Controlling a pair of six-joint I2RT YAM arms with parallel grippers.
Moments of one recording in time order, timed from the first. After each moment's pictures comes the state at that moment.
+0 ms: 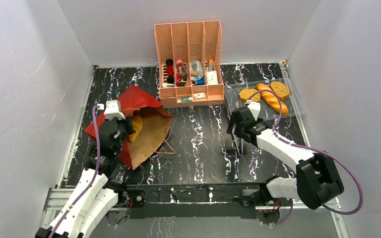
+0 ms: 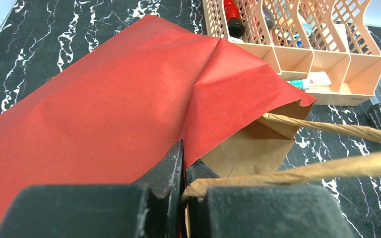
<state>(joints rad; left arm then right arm) -0.31 0.62 0.52 -0.16 -0.27 -0.23 0.44 1.26 0.70 -0.38 0.42 0.60</state>
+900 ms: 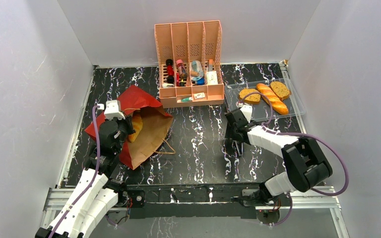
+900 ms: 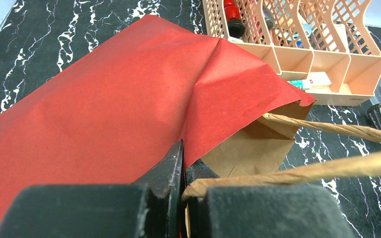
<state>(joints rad) -0.31 0.62 0.52 -0.15 -0.27 -0.24 0.47 1.43 0.69 -0.31 0.42 0.58</state>
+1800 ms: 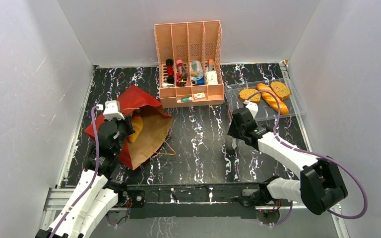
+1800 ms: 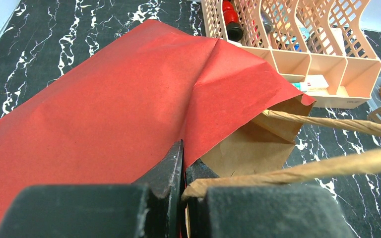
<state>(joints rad) -0.31 0.61 0.52 -0.15 -0.27 -0.24 0.48 1.22 0.68 -0.33 0.32 0.64</state>
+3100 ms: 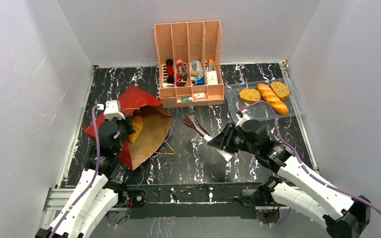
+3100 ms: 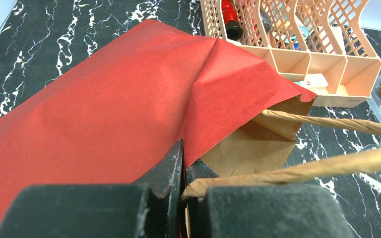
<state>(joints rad) -0.31 0.62 0.52 -0.15 -0.27 -0.23 0.66 0.77 0.64 -0.40 -0.19 0.94</state>
